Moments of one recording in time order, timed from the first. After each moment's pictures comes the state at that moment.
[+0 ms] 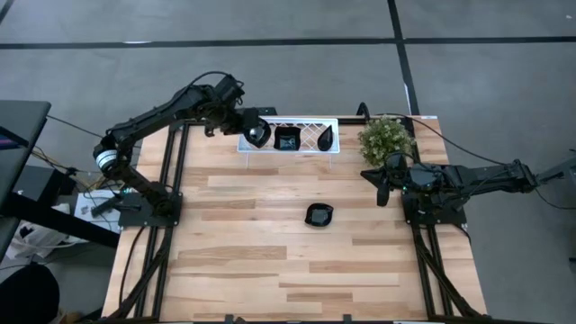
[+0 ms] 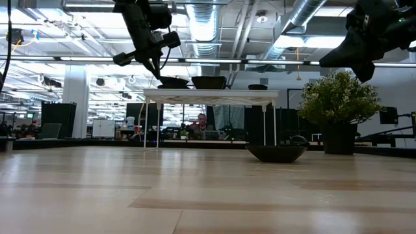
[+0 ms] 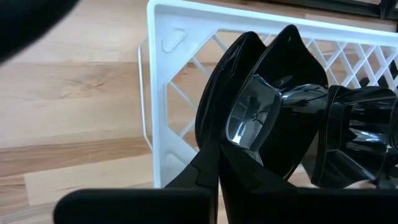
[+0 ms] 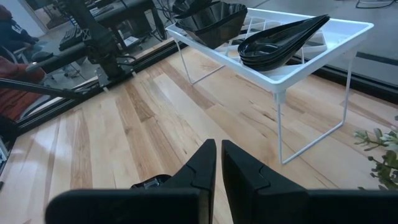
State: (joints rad) left arm 0.63 1.69 1.45 -1.03 0.08 -0.90; right arm 0.11 0.37 0.36 -0.34 0.47 0.49
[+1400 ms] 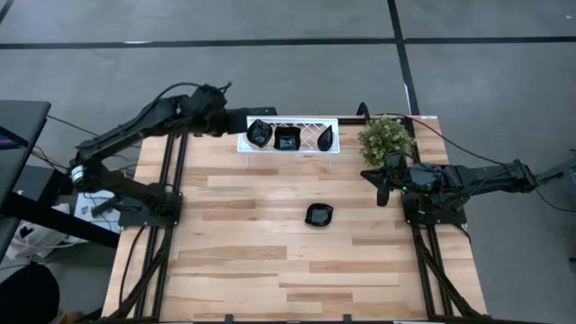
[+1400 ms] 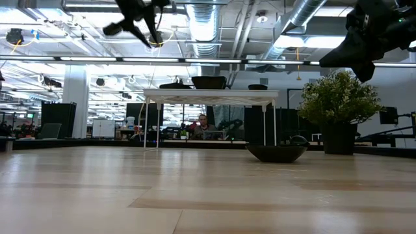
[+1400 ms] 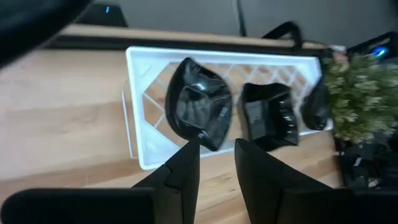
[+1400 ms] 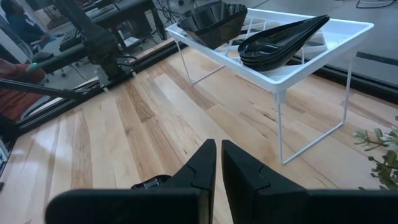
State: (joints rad) left arm 0.43 1.45 1.45 -1.01 -0.18 -0.93; right arm 0.11 0.37 0.36 -0.34 0.47 0.49
